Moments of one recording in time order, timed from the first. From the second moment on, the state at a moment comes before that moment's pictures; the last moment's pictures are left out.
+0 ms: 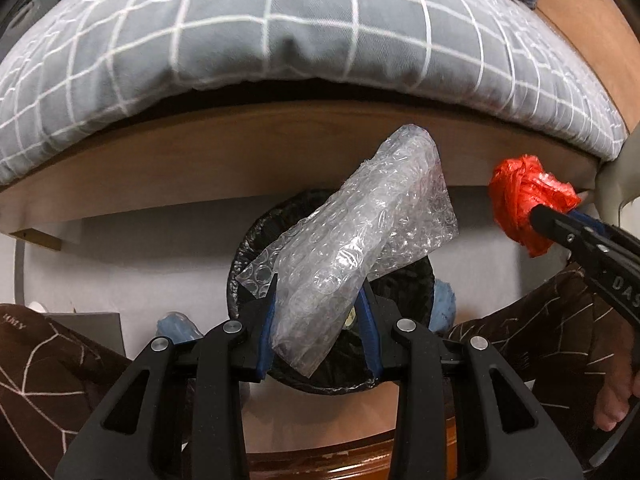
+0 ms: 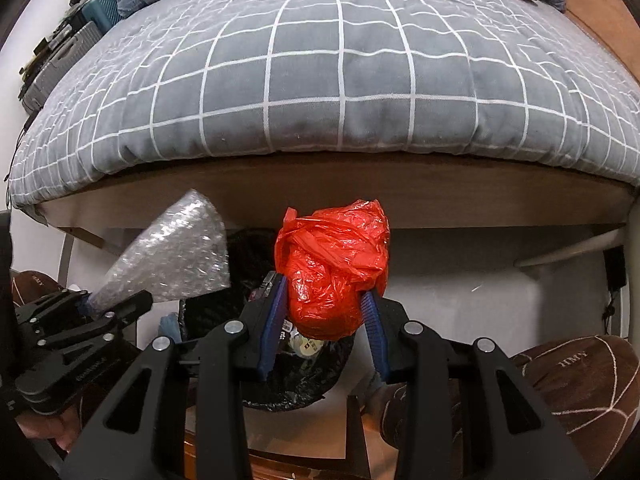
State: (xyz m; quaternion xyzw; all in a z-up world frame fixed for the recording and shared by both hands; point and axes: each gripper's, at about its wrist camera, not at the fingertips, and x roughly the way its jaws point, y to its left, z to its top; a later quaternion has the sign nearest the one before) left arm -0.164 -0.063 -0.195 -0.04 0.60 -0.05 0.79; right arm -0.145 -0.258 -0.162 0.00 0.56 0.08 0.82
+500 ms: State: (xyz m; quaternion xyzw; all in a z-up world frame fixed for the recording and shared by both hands) left arm -0.157 -0.065 -0.199 -0.04 0.60 -0.05 0.79; right arm -0.143 -0.256 -0.170 0.00 0.57 0.07 0.82
